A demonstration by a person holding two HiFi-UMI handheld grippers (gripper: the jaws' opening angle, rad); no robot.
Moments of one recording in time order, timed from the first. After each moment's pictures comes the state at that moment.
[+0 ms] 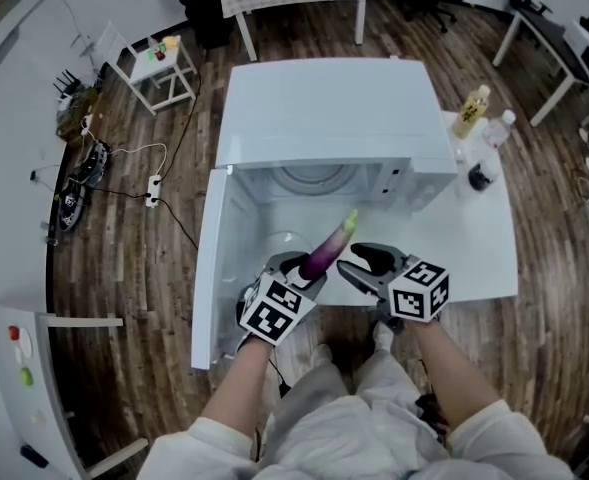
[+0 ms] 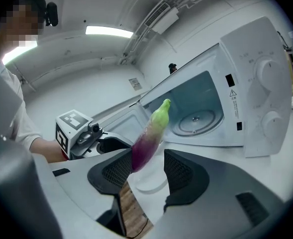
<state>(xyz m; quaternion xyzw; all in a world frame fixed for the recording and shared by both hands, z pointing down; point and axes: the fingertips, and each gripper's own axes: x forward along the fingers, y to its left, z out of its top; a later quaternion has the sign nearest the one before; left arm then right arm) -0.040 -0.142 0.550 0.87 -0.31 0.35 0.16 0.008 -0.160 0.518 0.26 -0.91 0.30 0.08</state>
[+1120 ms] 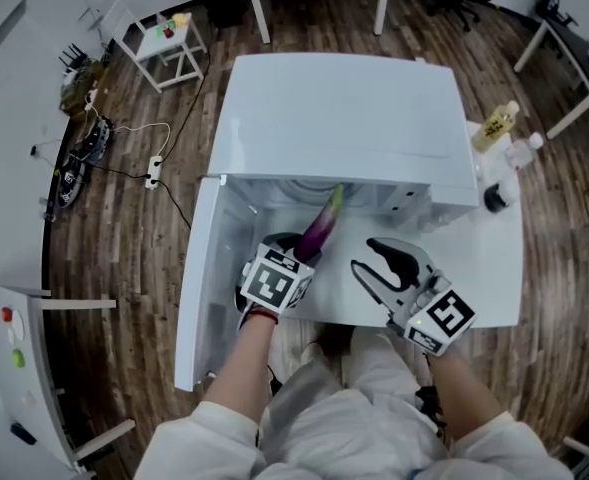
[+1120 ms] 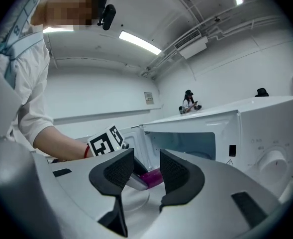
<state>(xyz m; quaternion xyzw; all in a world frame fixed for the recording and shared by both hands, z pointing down) -0.055 -0.229 0.586 0.81 -0.37 0.36 0.26 0.025 -0.201 0.447 0.26 -0.96 0.12 0.04</state>
